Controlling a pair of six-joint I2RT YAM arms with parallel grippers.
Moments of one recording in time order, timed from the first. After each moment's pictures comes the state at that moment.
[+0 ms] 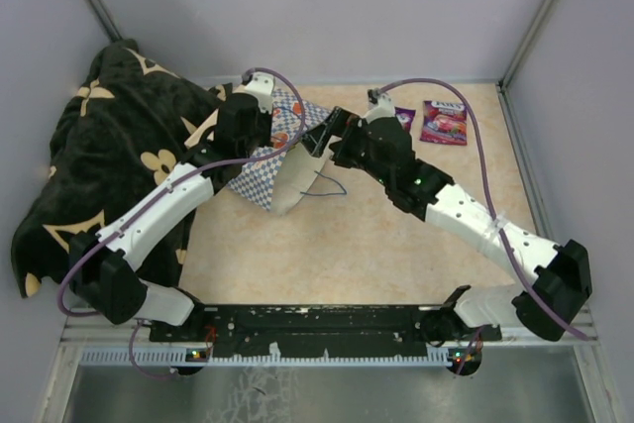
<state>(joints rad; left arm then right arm) -0.56 1.41 1.25 -0.20 -0.35 -0.03 0.77 1.27 1.13 -0.07 0.10 0.84</state>
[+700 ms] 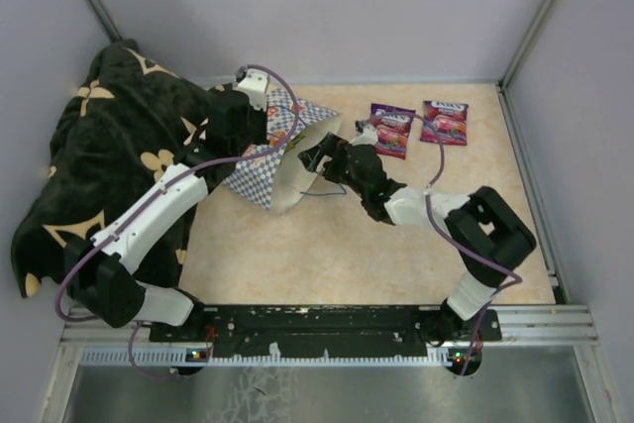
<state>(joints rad) -0.53 1.40 1.25 -0.20 -0.28 -0.03 0.70 1.59 0.83 0.51 0.12 0.87</state>
